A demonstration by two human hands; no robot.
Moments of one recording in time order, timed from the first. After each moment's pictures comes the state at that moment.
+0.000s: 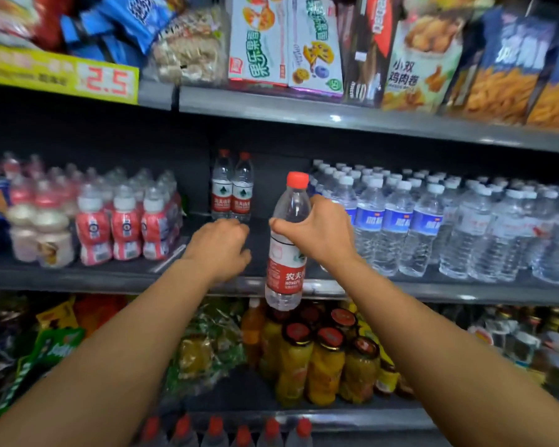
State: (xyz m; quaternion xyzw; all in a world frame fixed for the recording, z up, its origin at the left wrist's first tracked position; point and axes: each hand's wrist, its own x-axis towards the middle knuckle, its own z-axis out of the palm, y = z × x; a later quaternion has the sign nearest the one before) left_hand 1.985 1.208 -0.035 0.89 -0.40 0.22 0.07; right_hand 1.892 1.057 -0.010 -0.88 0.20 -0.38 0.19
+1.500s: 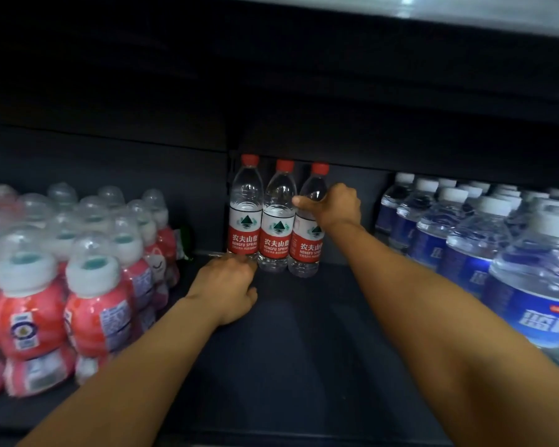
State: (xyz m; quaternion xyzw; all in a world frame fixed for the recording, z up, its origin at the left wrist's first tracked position) left_hand 2.256 1.111 -0.096 0.91 -0.38 0.16 0.05; right_hand 2.246 0.908 -0.010 -0.86 0.27 -0.36 0.25
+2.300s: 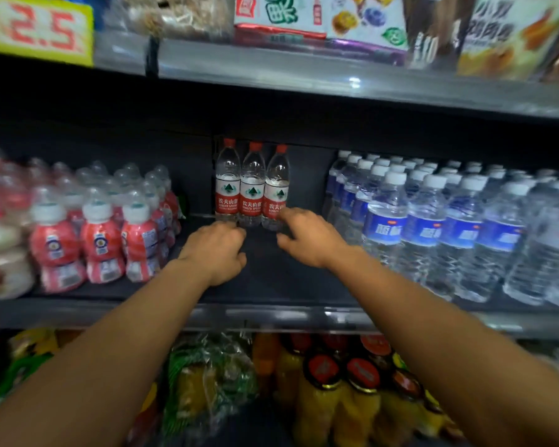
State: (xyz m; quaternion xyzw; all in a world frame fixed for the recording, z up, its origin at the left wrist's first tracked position) left_hand 2.107 1.167 -0.057 0.90 -0.39 0.17 0.04; right_hand 2.041 0.991 -0.042 -0.98 0.04 -0.19 0.02
